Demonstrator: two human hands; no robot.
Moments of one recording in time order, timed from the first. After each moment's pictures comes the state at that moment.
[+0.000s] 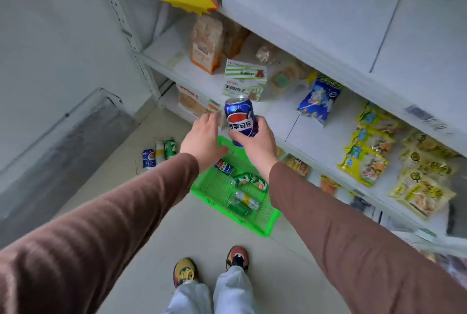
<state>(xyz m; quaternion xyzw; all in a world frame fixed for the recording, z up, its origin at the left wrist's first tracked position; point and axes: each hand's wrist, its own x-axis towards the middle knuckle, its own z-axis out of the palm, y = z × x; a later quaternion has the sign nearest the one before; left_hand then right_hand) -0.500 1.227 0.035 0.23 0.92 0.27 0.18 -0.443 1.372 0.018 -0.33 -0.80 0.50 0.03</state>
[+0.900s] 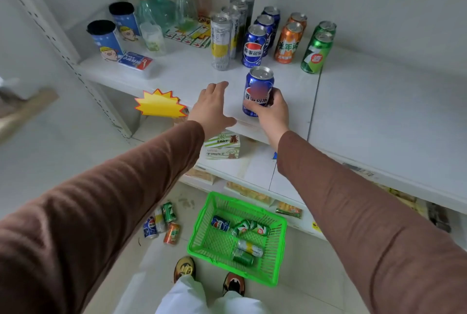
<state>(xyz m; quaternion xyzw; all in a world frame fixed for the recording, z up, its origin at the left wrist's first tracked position) -0.641 1.354 0.248 0.36 0.89 0.27 0.05 -0.560 1.503 0.219 -0.34 -0.73 0.55 0.22</state>
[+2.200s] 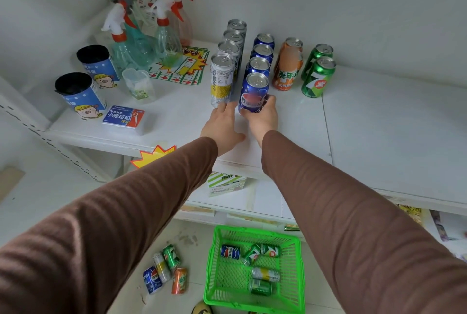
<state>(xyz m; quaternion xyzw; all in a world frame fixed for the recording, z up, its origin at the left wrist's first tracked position) -0.766 1.407 0.232 0.43 0.85 0.27 0.14 -0.712 1.532 0.197 -0.45 -0.70 0.48 0.28</state>
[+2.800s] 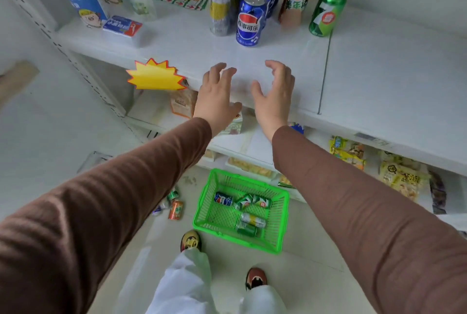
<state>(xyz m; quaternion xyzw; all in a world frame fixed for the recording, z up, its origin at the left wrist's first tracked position) -0.633 1.345 0.191 0.39 0.87 0.31 -0.03 -0.550 1.463 0.186 -0.27 -0.82 0.35 0.36</state>
